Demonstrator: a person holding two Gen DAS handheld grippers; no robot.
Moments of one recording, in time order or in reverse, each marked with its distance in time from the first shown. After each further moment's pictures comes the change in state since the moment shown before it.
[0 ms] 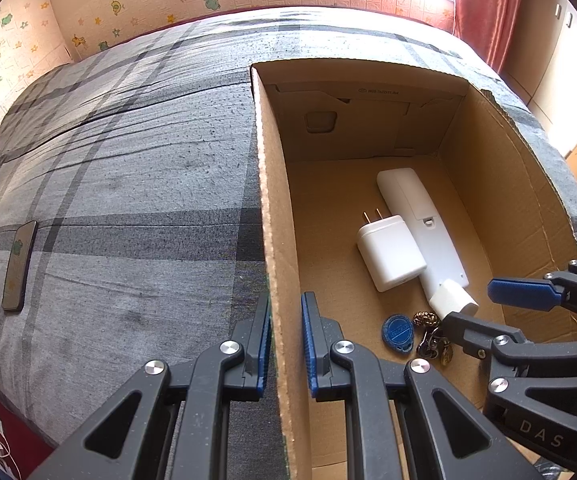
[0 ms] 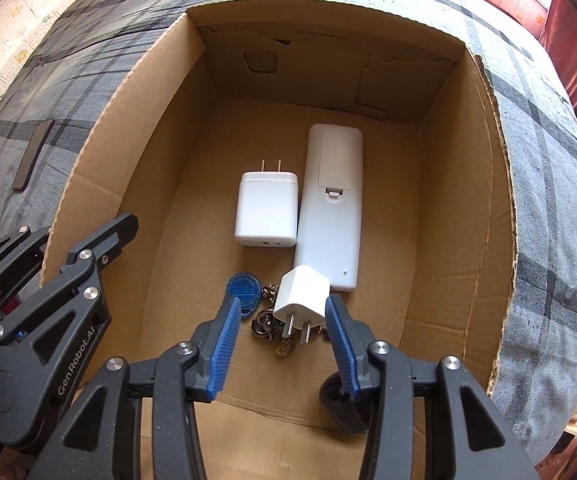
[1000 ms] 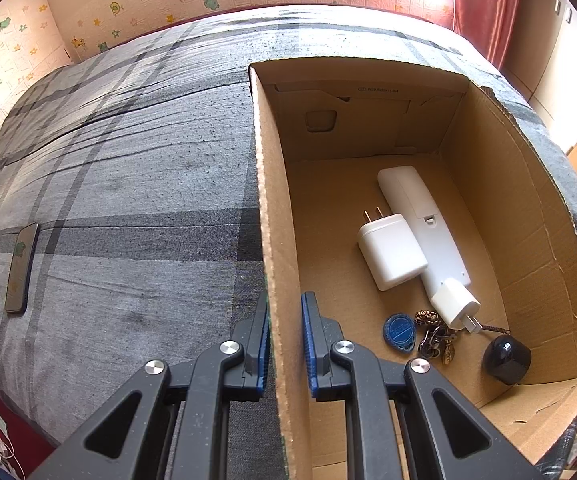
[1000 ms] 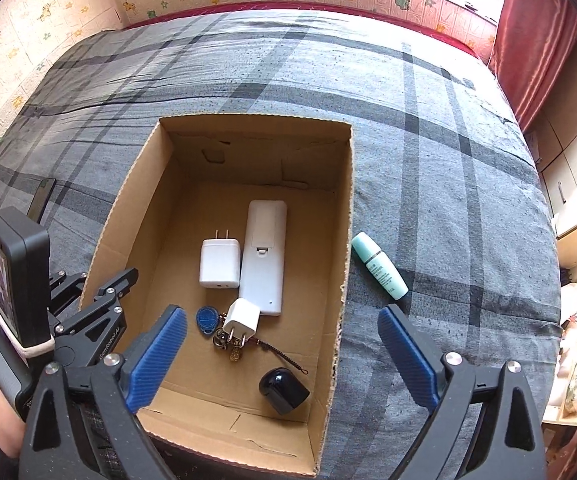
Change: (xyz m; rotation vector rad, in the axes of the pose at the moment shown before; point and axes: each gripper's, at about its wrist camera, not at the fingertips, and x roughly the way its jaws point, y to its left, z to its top) left arm 0.000 -0.002 0.000 0.008 0.003 0.009; right arm -0.095 -0.047 -0.009 0.070 -0.176 -0.058
